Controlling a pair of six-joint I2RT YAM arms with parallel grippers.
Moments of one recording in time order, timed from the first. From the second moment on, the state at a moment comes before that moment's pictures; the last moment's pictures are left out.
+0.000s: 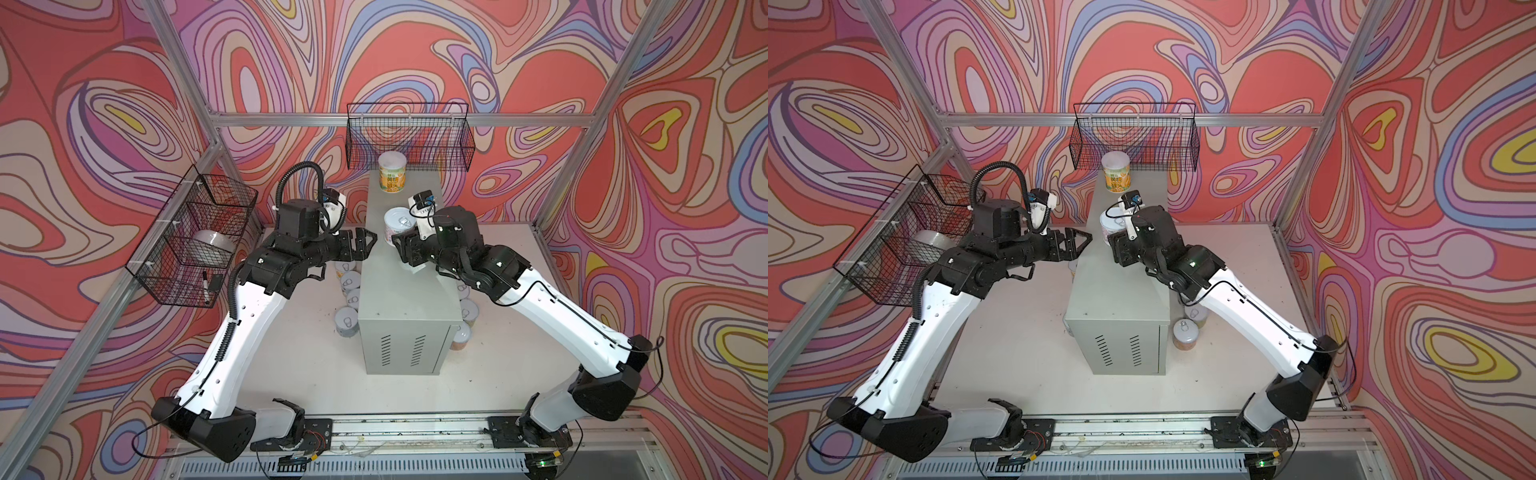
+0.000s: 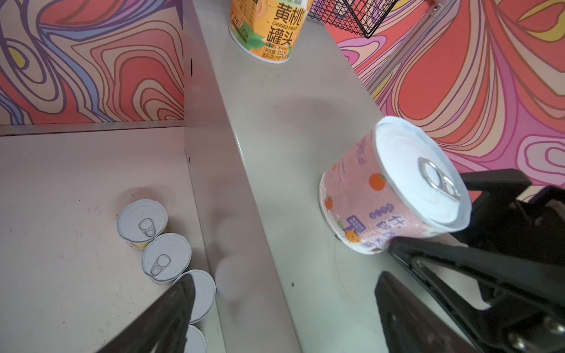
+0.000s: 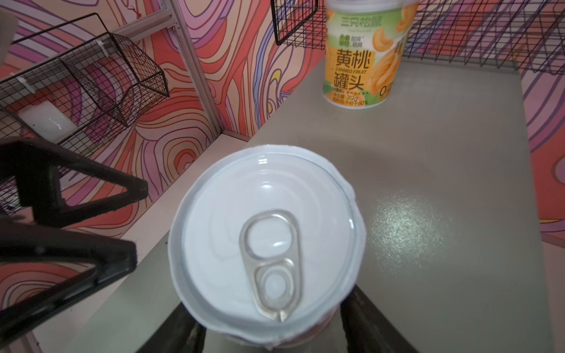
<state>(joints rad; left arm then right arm) -0.36 1.33 1.63 -0.80 0.26 -0.34 0.79 1.58 1.77 -0.58 0.21 0.23</state>
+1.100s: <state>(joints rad) -0.24 1.37 1.59 -0.76 0.33 -0.33 0.54 1.93 2.15 -0.55 0.19 0.25</state>
